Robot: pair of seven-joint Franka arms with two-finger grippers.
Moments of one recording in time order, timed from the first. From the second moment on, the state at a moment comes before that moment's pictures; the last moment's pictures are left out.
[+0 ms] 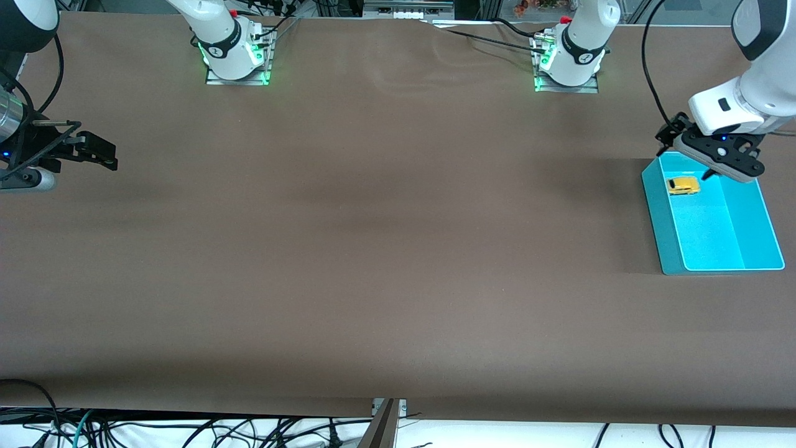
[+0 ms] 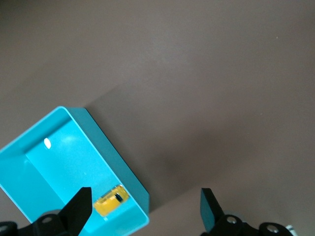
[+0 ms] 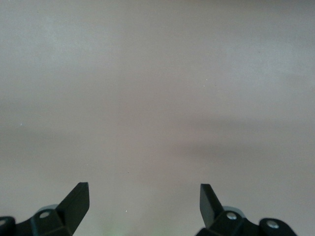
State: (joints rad) left arm -0.02 -0.17 0.02 -2.04 0.09 1.84 0.51; right arm -0.03 0.12 0.07 -1.49 -0.07 1.53 -0.05
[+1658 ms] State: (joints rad) left arm -0.08 -0.01 -0.06 -1.63 0.01 1.50 -0.05; right arm -0.04 0.12 0.07 -1.49 -0.07 1.53 -0.05
